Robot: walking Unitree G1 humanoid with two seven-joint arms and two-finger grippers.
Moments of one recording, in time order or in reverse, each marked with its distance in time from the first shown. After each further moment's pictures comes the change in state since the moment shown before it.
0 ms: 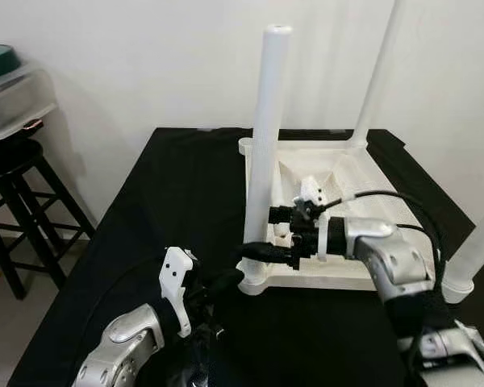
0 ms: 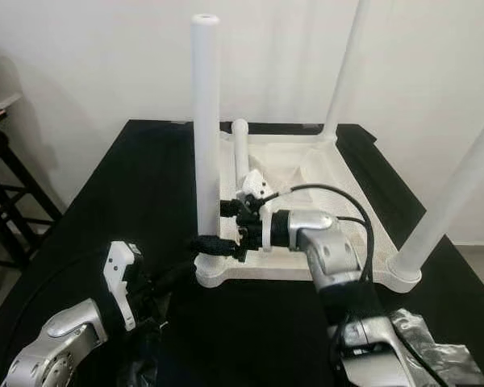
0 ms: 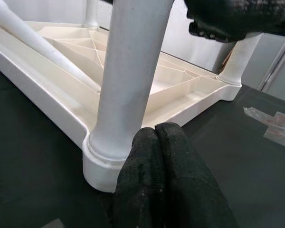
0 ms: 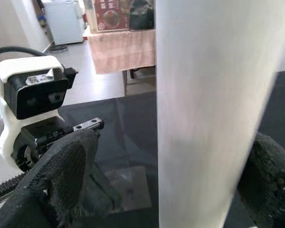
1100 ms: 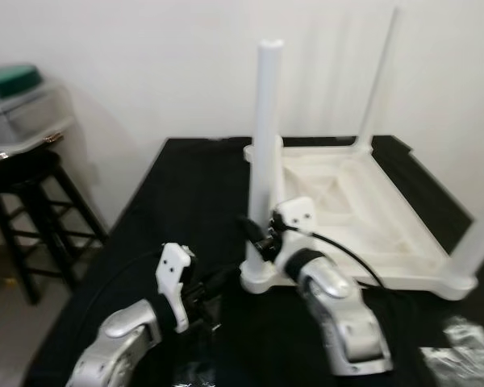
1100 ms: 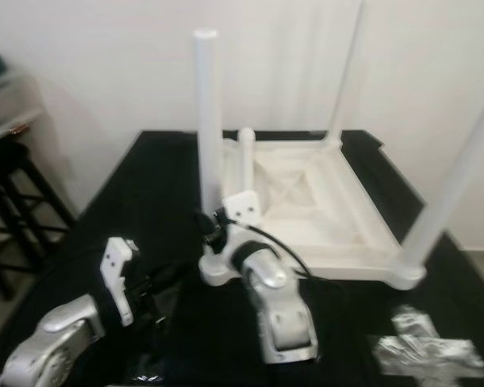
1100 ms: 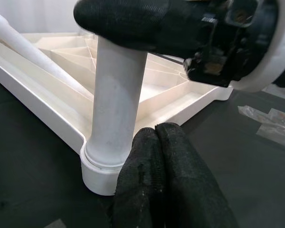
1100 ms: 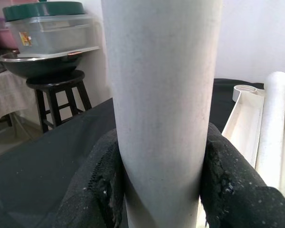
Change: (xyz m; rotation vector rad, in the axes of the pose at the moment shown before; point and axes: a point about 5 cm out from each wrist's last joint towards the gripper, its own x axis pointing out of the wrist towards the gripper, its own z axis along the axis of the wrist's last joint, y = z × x) left arm -0.002 0.007 0.003 0.013 0.010 -0.005; right arm 0.046 0.049 -0.029 0.055 -0.096 -0.793
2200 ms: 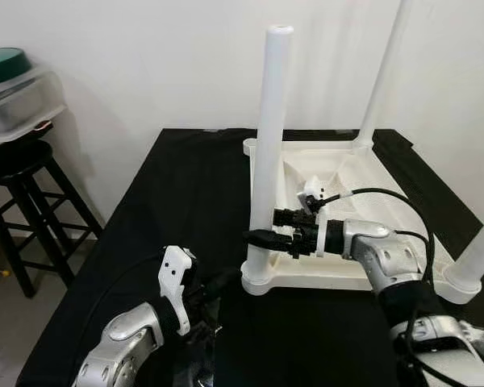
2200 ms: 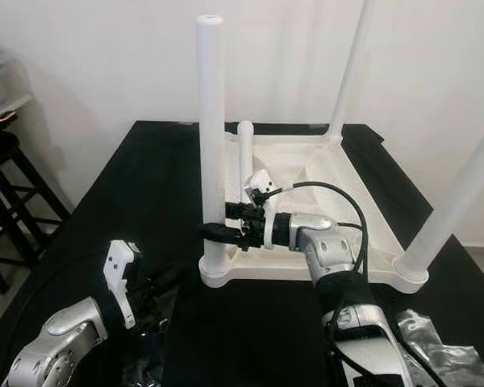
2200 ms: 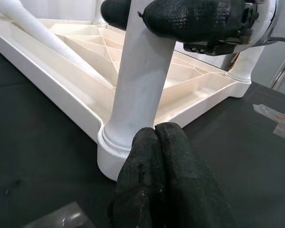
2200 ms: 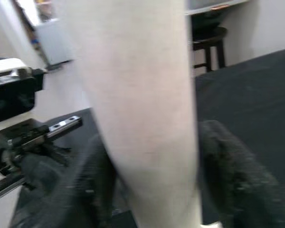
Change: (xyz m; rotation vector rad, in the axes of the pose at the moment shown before) left arm 0.001 -0.002 -0.006 -0.014 0.001 0.019; right arm 0.010 -0.083 0.011 0.068 0.111 0.705
